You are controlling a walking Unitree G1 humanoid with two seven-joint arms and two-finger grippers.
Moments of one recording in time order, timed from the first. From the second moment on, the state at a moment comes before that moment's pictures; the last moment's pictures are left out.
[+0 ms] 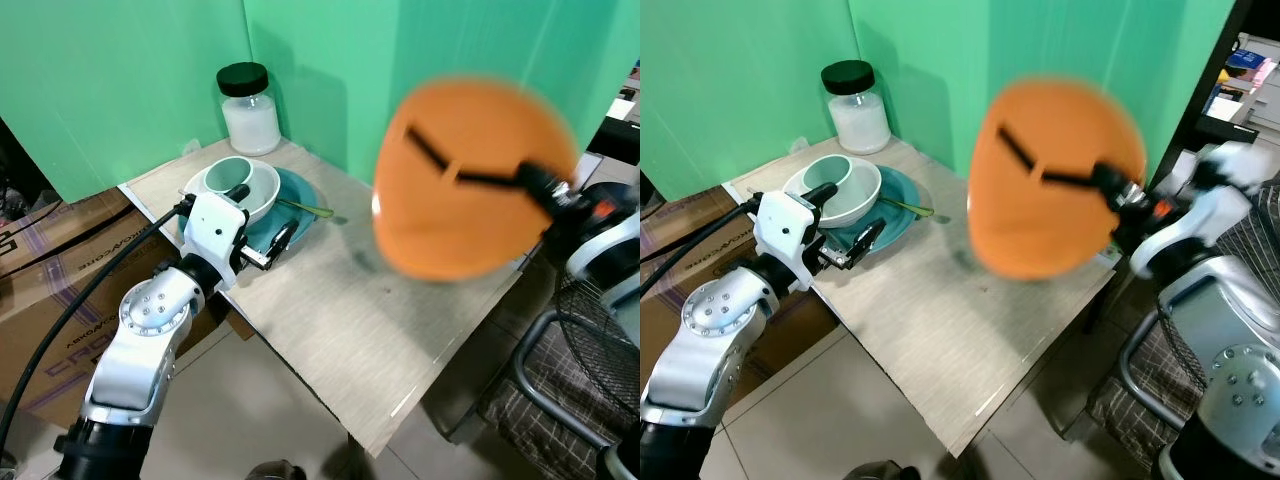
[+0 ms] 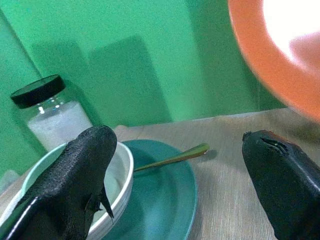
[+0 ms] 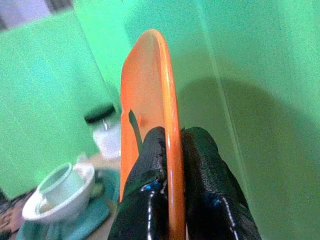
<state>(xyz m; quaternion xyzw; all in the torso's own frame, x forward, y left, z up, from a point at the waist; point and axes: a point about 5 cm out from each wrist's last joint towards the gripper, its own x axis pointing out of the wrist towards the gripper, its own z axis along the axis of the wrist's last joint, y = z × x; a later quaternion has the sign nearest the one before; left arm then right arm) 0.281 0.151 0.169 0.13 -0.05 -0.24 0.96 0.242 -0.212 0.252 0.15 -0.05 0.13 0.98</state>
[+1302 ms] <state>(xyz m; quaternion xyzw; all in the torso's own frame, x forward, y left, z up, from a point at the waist) 0.269 0.121 0.177 0.10 -0.05 -0.20 0.97 0.227 -0.164 0.220 0.10 -0.13 0.11 0.98</state>
